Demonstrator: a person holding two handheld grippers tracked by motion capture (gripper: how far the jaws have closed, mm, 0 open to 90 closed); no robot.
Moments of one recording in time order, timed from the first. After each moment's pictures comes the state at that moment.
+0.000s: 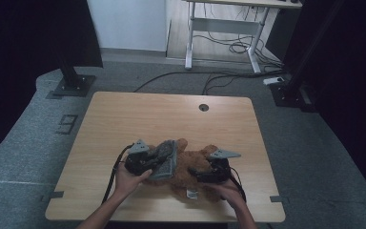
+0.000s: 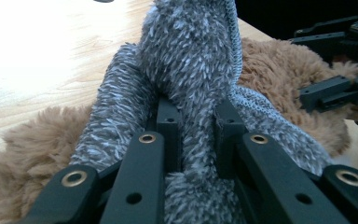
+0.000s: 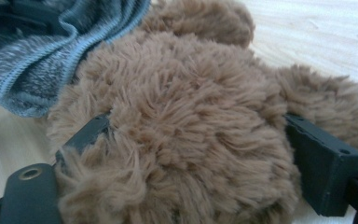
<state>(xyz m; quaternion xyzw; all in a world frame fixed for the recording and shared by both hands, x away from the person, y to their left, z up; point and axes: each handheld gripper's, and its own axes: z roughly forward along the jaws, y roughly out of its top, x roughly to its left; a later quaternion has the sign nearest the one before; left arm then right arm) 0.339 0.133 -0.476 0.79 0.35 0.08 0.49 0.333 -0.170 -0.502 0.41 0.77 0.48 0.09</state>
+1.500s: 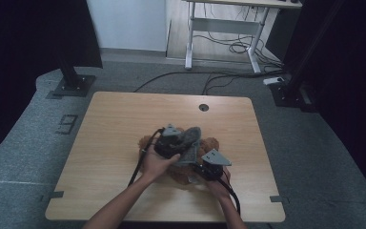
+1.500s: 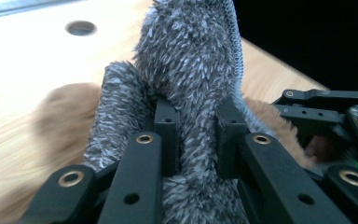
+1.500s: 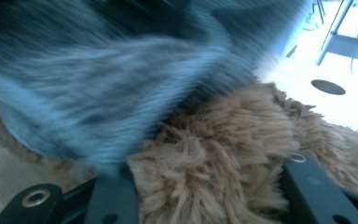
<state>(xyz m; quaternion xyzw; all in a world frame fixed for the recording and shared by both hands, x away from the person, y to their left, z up) 0.383 0.032 -0.449 0.82 0.33 0.11 0.45 0.338 -0.144 -0.520 0.36 0.73 0.51 0.28</state>
